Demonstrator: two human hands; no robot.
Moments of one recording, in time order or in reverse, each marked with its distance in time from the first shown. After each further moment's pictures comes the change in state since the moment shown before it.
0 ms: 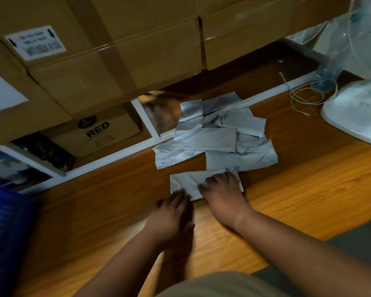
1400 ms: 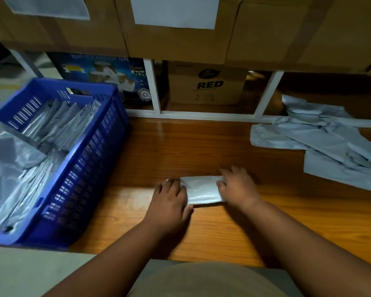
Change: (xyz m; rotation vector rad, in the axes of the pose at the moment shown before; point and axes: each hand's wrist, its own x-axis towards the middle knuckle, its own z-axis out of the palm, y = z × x) left_hand -0.223 -0.173 0.101 -0.116 0.288 -0.341; right_hand 0.079 -0.253 -0.003 0.158 -0.202 0.096
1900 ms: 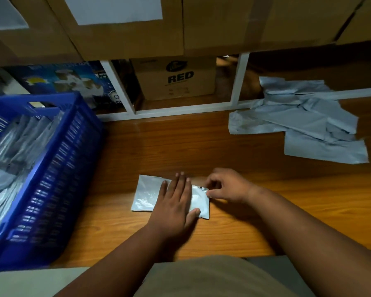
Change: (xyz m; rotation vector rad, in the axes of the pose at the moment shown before) left_hand 0.023 0.063 0.016 0.006 -0.077 0.121; right_hand -0.004 0.067 0.000 0.478 -0.220 -0.318
